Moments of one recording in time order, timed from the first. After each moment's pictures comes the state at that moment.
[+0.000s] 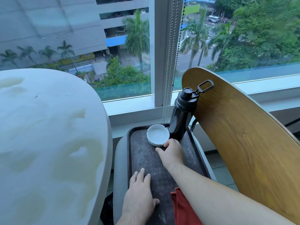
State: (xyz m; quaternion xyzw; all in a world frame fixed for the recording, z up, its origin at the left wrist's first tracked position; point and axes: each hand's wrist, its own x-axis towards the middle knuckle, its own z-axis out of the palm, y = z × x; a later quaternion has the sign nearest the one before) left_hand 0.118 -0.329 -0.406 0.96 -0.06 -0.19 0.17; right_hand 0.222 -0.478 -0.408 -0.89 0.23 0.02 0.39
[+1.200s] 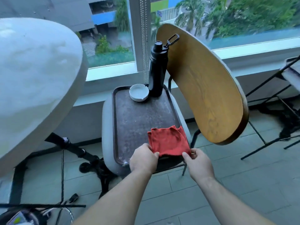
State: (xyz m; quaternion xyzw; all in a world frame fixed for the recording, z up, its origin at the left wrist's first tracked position) left_hand 0.003 -0.408 -0.402 0.93 0.13 -0.21 0.27; right_hand -0.057 -0.593 -0.417 -0.84 0.36 0.06 0.41
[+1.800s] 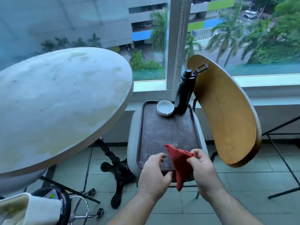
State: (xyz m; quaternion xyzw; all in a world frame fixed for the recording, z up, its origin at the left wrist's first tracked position) left_hand -0.064 -0.376 -0.326 0.91 0.05 -0.08 0.41; right_hand -0.049 -0.549 -0.311 -0.67 0.18 0.10 0.71
